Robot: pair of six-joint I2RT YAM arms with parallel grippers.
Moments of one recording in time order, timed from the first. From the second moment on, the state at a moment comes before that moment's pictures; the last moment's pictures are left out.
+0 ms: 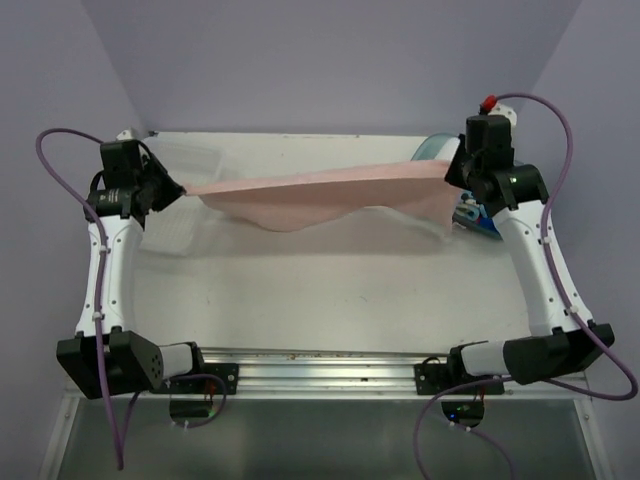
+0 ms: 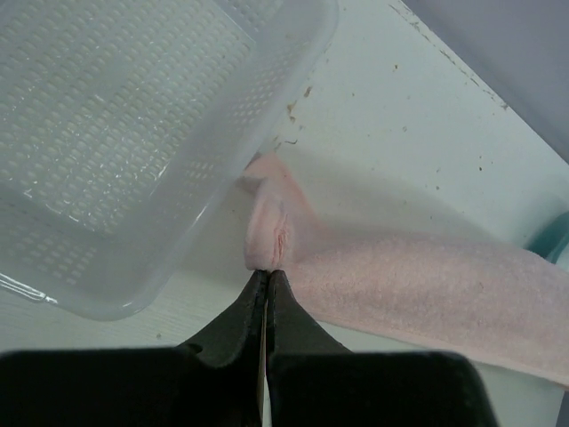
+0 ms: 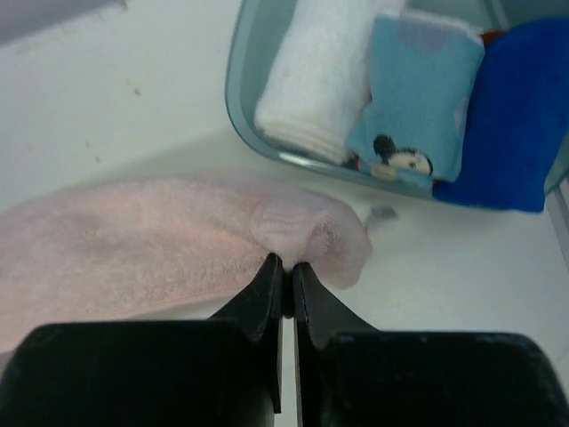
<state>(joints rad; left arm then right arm) 0.17 1.28 1.35 -0.75 0.11 -0.52 0.20 1.37 1.64 -0.88 0.35 0.41</state>
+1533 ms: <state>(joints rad) 0.21 1.21 0.97 -0.76 0.07 -0.52 0.37 1.34 0.63 -0.49 0.12 1.01</state>
